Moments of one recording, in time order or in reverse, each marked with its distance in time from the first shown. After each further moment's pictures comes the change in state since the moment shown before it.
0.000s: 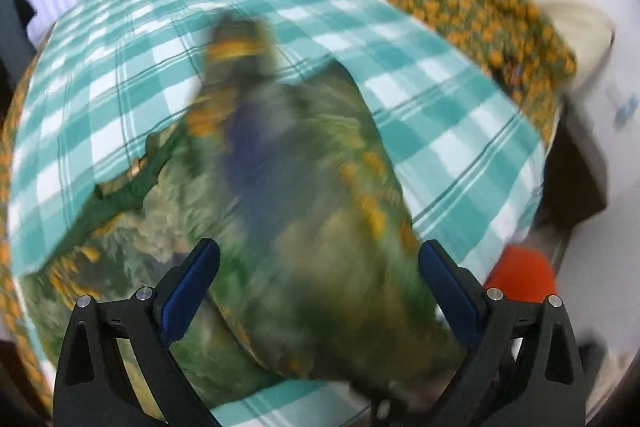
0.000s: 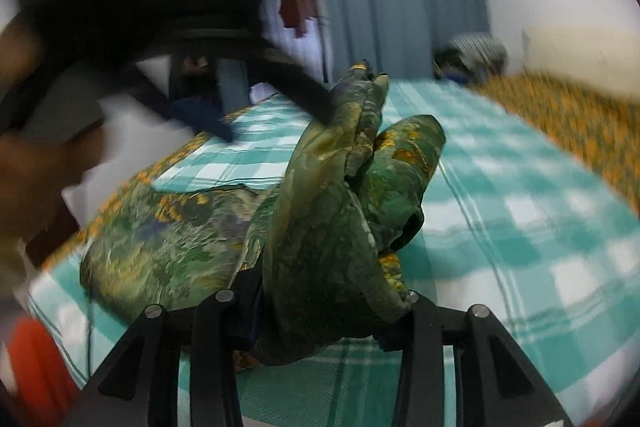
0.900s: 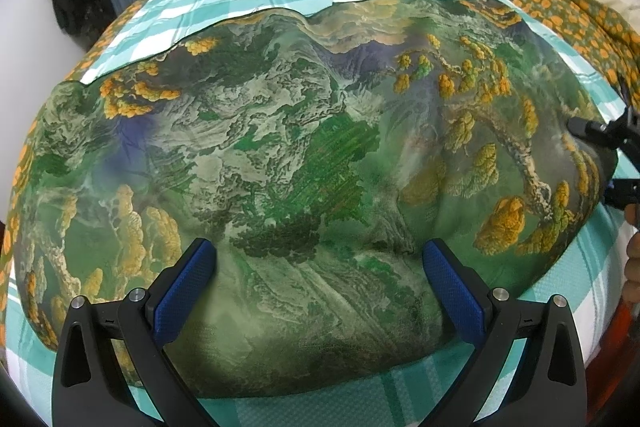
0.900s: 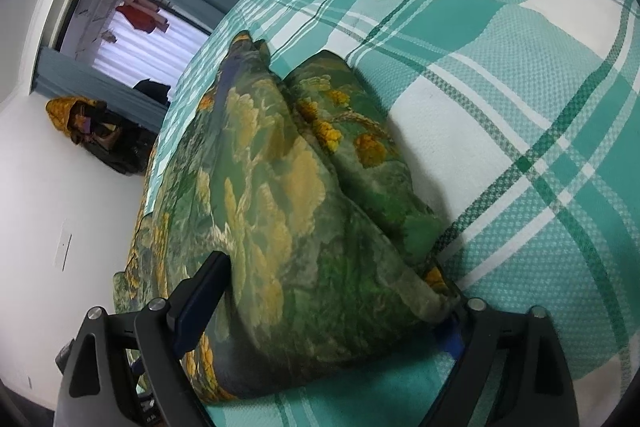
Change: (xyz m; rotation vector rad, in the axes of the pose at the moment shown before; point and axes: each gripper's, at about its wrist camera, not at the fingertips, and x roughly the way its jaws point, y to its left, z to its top) left arm 0.079 0.111 -0.178 -0.273 -0.124 0.308; right arm 0.100 -0.147 -0.091 0.886 0.359 0.032
